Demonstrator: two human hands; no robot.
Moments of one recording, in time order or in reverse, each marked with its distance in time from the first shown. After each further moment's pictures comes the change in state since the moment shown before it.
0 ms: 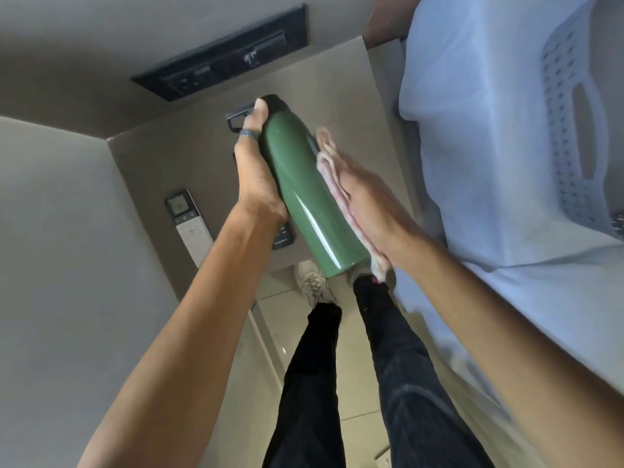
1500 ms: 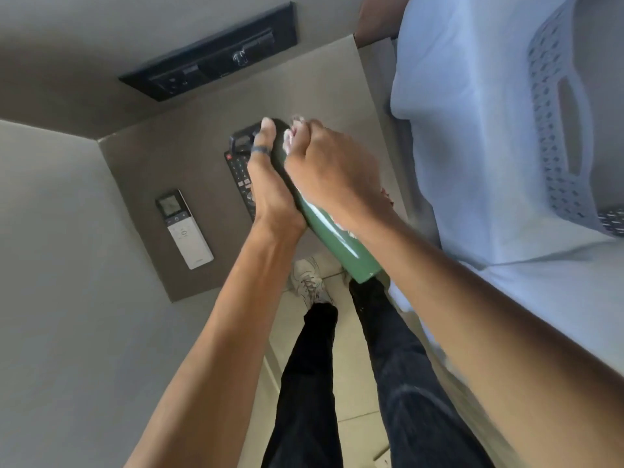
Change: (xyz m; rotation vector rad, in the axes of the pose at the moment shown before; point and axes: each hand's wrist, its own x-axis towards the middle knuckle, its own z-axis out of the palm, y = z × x) left_hand -0.003 -0.036 0.006 0.099 0.142 0.147; right_hand 0.043 -0.041 0.015 -0.524 0.354 0.125
